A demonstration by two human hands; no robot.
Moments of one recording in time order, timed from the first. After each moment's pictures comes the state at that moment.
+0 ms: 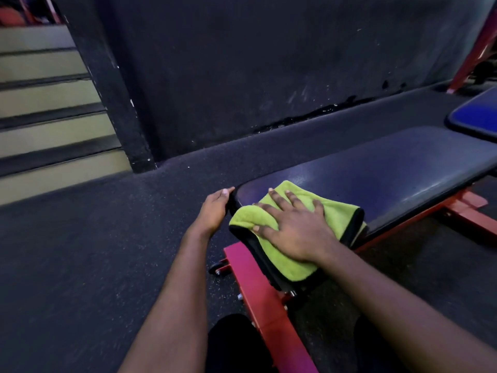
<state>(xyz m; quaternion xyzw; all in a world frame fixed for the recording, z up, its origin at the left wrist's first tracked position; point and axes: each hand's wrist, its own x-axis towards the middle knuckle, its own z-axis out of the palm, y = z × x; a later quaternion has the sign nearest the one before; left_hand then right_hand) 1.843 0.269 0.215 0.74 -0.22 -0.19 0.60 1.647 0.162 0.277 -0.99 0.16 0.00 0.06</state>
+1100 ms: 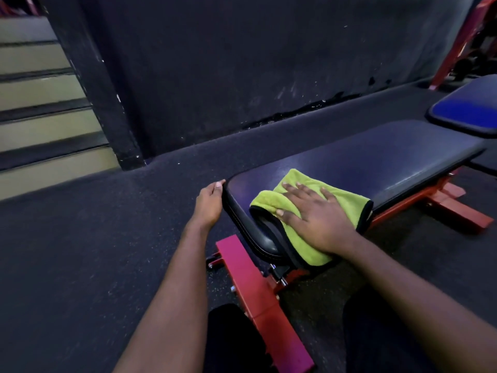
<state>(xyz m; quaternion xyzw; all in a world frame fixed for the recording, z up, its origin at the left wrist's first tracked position) 1.842 0.260 0.201 0.77 -0.22 -0.12 0.59 1.611 0.126 0.261 -0.98 0.17 -0.08 0.07</state>
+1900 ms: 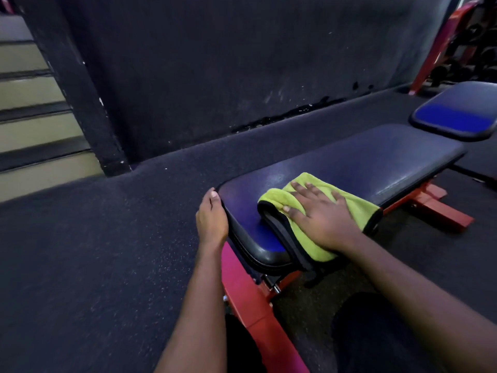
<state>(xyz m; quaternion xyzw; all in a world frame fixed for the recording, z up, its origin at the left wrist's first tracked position) 1.783 0.245 0.216 0.78 -0.12 -0.03 0.62 1.611 0.099 0.262 -0.96 0.25 -0.06 0.07</state>
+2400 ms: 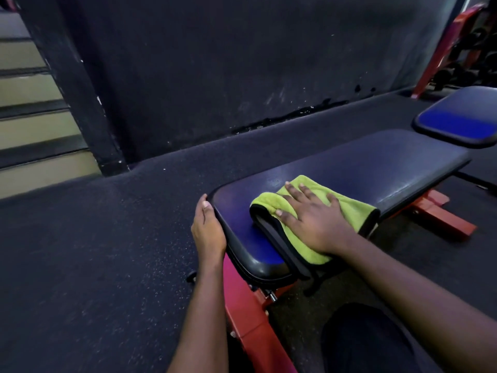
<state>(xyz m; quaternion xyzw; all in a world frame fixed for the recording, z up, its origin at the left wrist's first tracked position) 1.766 0.235 0.214 0.72 -0.05 -0.01 0.70 1.628 0.087 0.268 -0.98 0.21 -0.02 0.05</state>
